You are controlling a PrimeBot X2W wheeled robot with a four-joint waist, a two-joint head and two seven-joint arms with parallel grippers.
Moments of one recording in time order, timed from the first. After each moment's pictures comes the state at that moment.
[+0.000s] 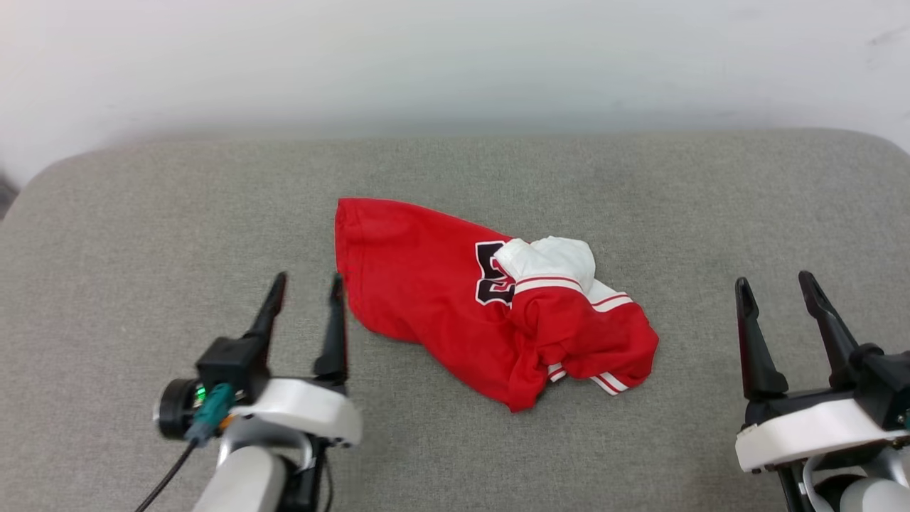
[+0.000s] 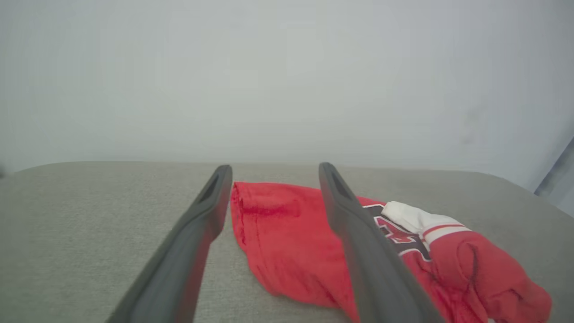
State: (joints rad) left arm -0.23 0.17 -0.30 0.20 -0.37 0.12 -0.26; right arm -0.04 -0.05 -0.07 -0.09 0.07 0.13 -0.09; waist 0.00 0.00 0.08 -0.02
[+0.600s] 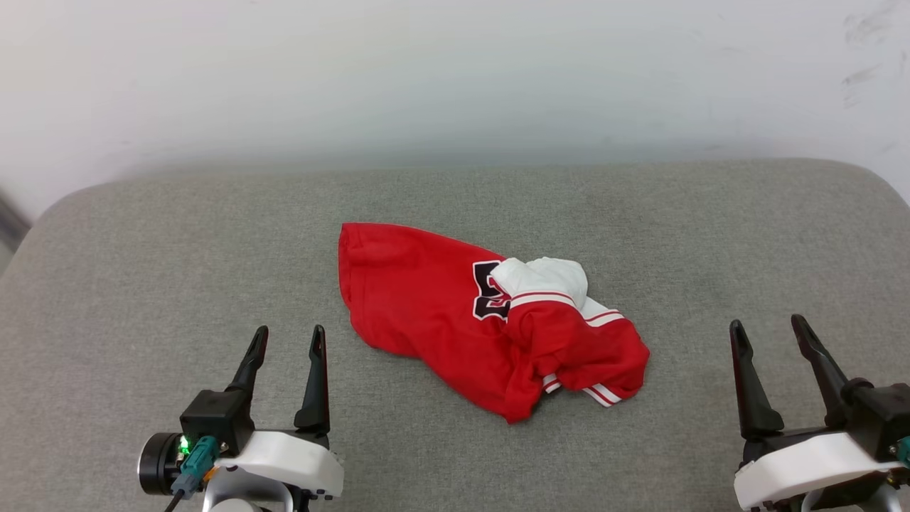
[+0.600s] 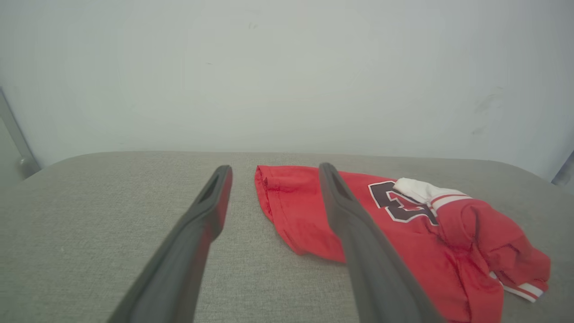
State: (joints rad) left arm -0.08 0.22 -0.27 0.15 -0.36 0.13 -0.26; right arm 0.06 -0.05 -0.06 -0.12 0.08 0.13 -0.04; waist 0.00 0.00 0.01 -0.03
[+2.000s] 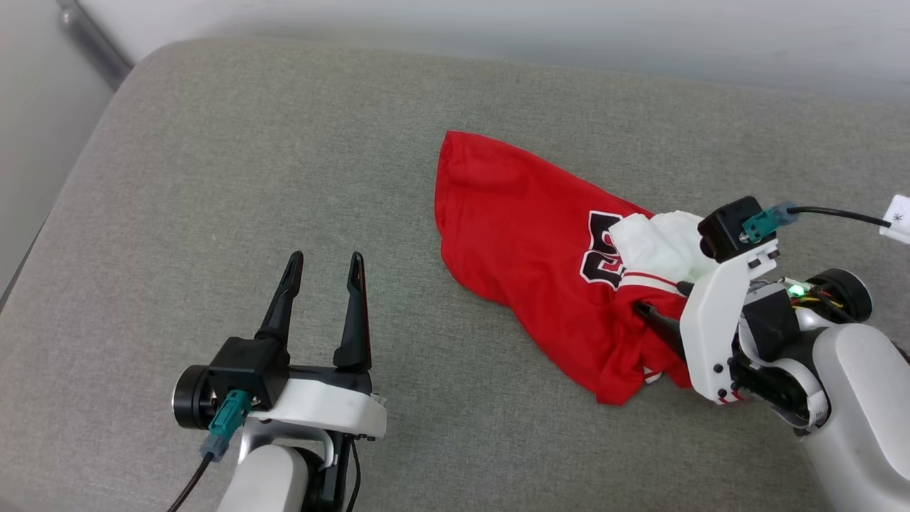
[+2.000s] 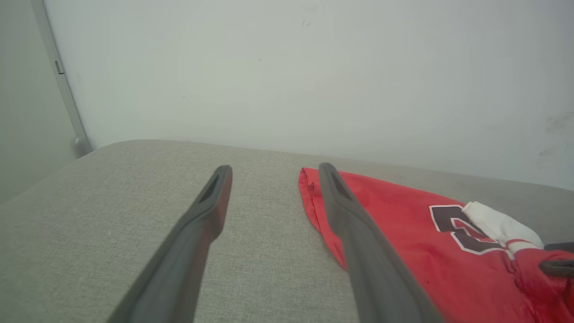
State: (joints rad) left arm -0.18 0.08 -0.23 0.08 -0.26 0.09 -0.26; right arm -0.45 -0.32 0.31 0.14 0.46 0.13 0.80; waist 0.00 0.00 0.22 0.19
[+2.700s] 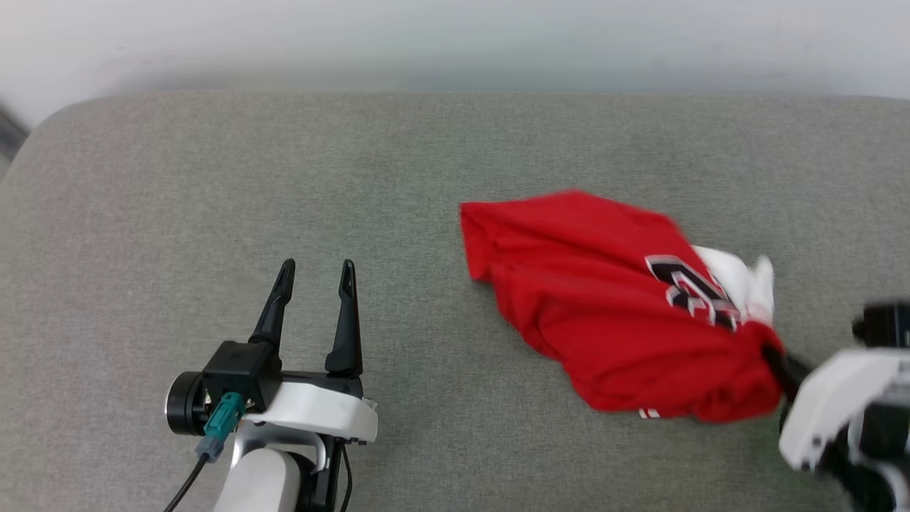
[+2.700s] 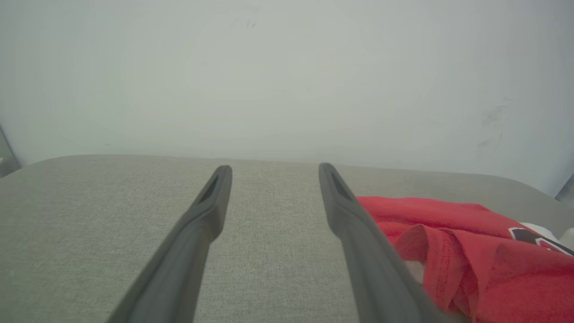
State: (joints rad) left arm -0.18 0.07 -0.18 0.11 -0.22 0.05 -0.26; right arm -0.16 -0.19 -0.11 0.04 0.39 0.13 0.60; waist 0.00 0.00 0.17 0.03
